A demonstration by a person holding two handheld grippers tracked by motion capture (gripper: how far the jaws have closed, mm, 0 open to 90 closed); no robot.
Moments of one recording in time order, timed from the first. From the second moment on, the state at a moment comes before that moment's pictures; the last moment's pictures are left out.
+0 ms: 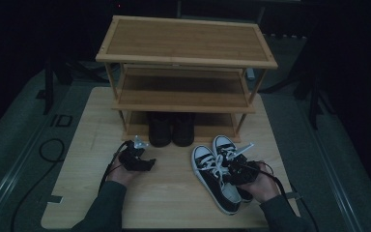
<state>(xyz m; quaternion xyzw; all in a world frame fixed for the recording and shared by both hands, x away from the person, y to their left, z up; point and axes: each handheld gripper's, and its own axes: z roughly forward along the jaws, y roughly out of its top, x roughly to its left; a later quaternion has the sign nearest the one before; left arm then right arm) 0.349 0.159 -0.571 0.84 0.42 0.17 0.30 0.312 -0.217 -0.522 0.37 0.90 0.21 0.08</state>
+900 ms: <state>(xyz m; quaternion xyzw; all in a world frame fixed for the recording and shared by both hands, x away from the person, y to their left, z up) 0.349 0.159 -0.571 0.84 0.42 0.17 0.30 0.318 -0.233 -0.514 0.34 0.90 0.24 0.09</state>
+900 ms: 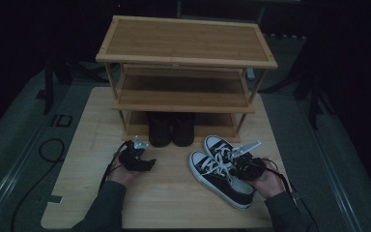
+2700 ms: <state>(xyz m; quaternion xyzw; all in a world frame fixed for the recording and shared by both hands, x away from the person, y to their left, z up) 0.349 0.159 -0.571 0.84 0.42 0.17 0.30 0.336 -0.234 -0.437 0.21 0.94 0.25 0.06</state>
